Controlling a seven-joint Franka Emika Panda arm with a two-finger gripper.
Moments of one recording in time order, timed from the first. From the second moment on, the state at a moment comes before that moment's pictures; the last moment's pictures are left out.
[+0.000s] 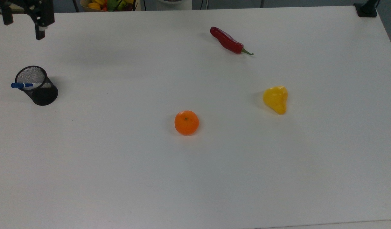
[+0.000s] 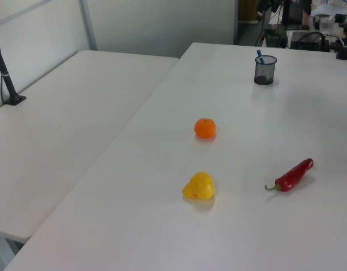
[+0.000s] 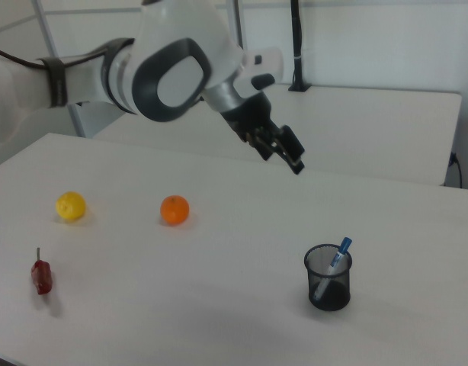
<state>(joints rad) -0.09 0.10 -0.28 -1.69 -0.09 2.24 0.02</state>
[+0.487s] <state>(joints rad) -0.11 0.19 -0.35 -1.75 -0.09 2.44 0.07</state>
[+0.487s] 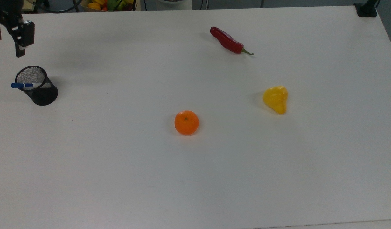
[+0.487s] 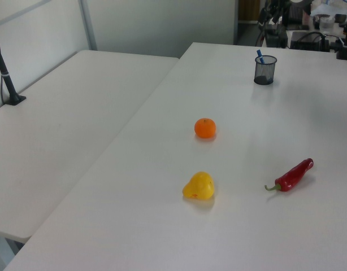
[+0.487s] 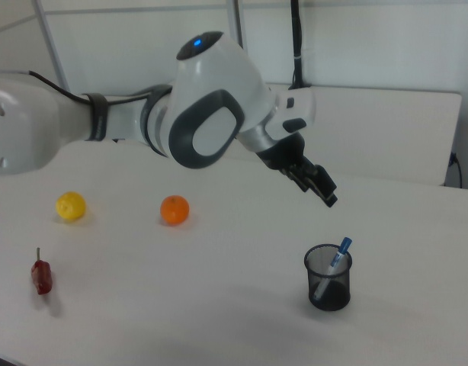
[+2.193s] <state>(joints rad) -0.13 0.45 -0.35 -1.79 -0.09 2.81 0.10</state>
